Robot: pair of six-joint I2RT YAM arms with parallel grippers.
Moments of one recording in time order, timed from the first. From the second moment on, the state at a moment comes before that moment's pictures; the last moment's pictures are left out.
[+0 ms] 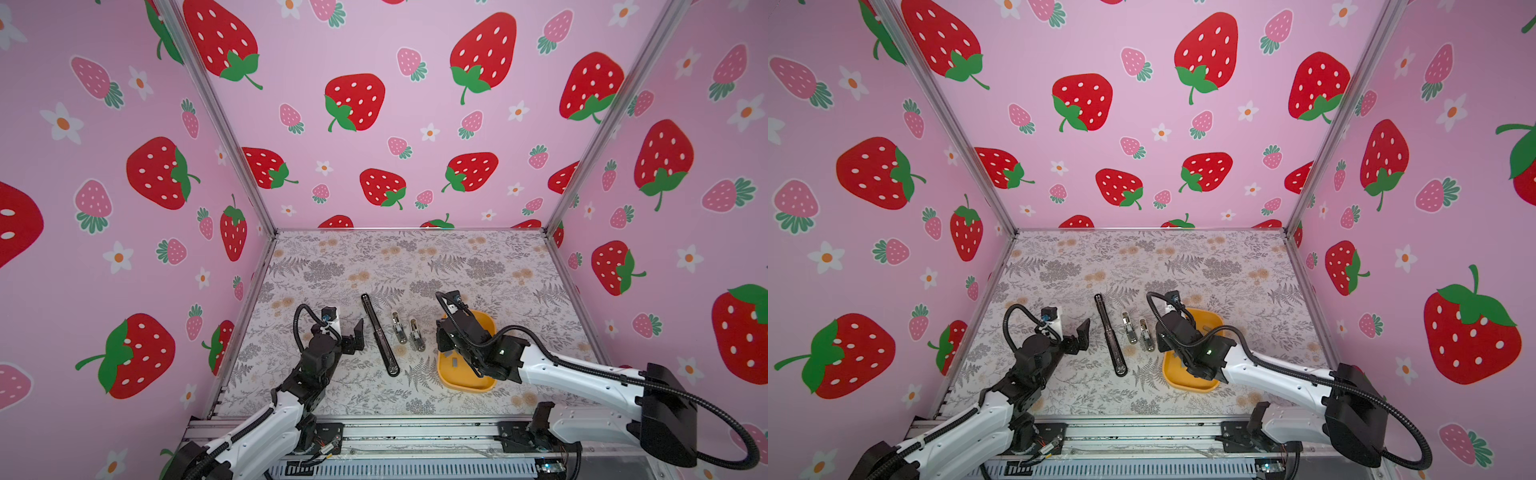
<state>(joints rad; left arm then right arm) -0.46 0.80 0.11 0.41 -0.26 -0.21 1.14 1.23 0.76 -0.22 0.48 0.54</state>
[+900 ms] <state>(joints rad) -0.36 0.77 0.11 0.34 -0.34 -0.35 1.35 1.74 0.99 0.01 0.53 0.60</state>
